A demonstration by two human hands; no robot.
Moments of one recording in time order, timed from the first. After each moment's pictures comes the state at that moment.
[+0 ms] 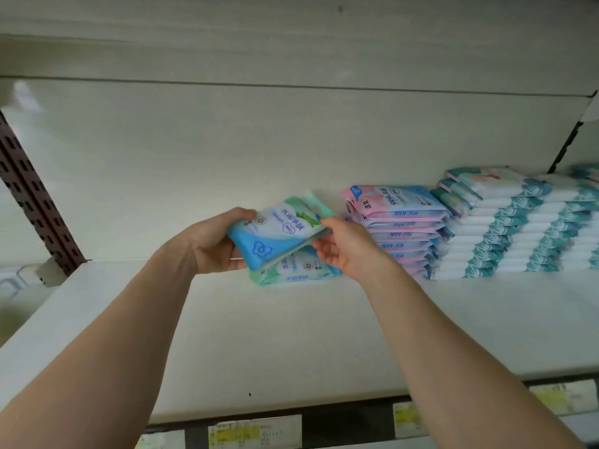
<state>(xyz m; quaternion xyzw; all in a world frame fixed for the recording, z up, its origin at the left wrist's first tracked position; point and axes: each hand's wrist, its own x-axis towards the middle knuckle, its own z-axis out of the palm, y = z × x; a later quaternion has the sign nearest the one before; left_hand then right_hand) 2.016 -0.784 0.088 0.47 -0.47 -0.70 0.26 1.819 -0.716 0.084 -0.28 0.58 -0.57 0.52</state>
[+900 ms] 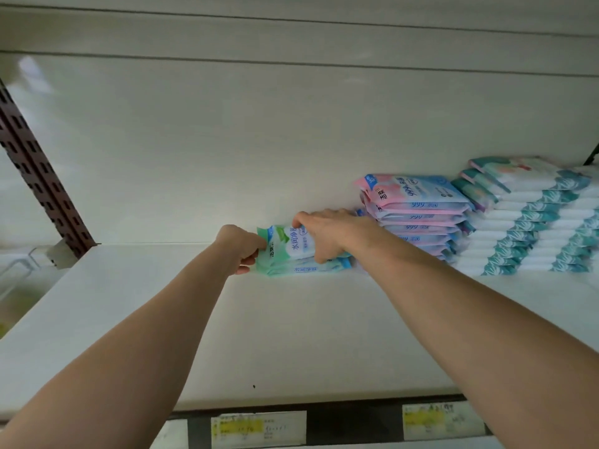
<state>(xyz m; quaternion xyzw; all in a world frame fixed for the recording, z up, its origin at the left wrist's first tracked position) 1.990 -0.785 0.054 0.68 -0.51 -0.47 0.24 1.825 -0.754 0.085 -0.76 0.65 0.09 0.02</state>
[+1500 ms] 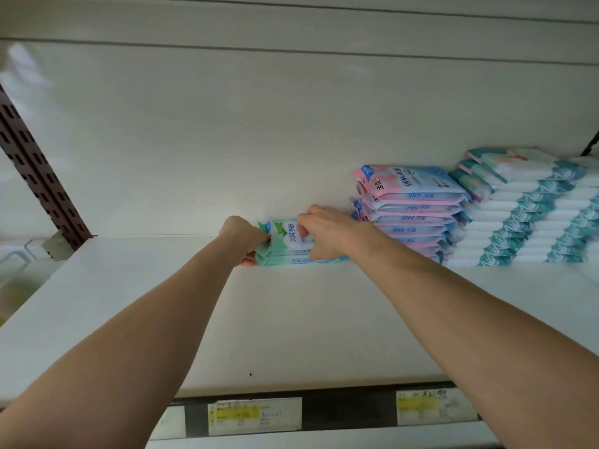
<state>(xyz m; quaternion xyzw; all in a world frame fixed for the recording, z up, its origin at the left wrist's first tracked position) 1.978 -0.782 0.051 0.68 -0.52 -0.45 0.25 1.818 -0.752 0.064 -0.78 0.63 0.05 0.00</state>
